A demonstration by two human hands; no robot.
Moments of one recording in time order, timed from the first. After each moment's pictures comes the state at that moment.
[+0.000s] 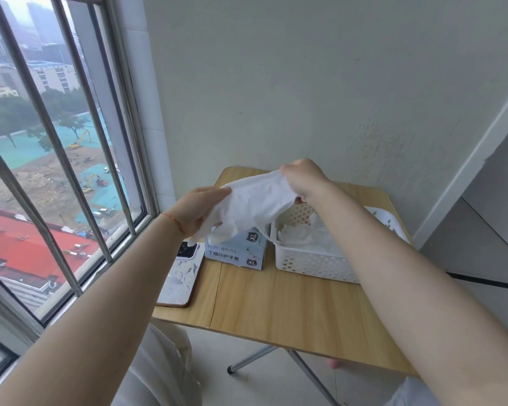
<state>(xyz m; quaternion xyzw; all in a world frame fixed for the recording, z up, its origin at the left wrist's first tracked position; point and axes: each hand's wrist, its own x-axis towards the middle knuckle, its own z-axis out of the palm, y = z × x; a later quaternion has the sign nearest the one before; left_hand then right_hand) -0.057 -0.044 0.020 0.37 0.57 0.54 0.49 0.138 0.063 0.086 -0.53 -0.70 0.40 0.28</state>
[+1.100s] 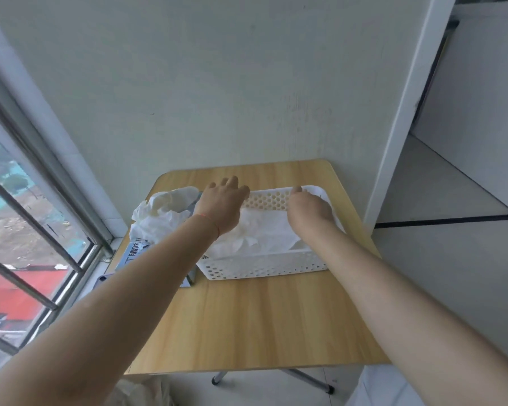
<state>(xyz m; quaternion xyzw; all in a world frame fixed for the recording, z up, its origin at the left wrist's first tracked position) 0.112 0.086 0.006 0.75 0.64 0.02 -0.14 0.296 0.110 -0.004 -0.64 -0.77 0.04 0.02</state>
